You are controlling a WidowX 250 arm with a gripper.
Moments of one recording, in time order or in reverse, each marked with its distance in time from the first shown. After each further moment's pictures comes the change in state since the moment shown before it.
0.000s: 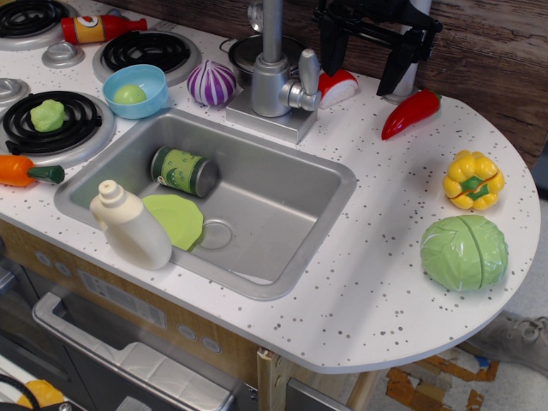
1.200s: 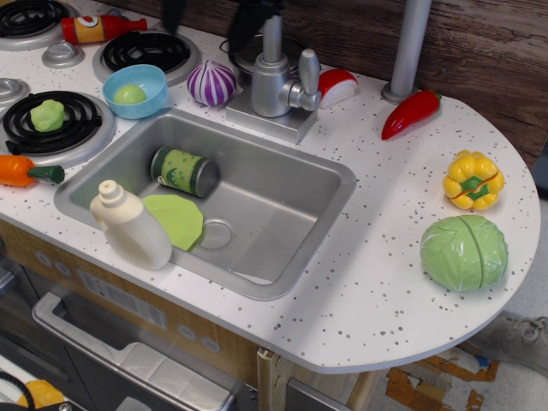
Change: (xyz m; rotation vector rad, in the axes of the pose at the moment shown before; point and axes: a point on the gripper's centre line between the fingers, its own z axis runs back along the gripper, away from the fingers) arm -0.081 0.113 0.038 0.367 -0.023 0.653
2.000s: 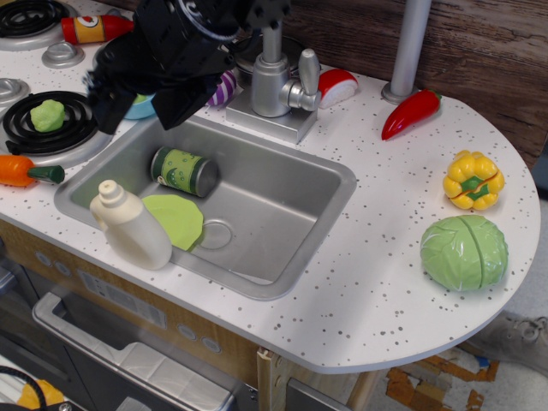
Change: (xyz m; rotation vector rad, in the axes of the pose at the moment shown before) arm -0.068 0.031 -0.028 0.132 -0.177 0.511
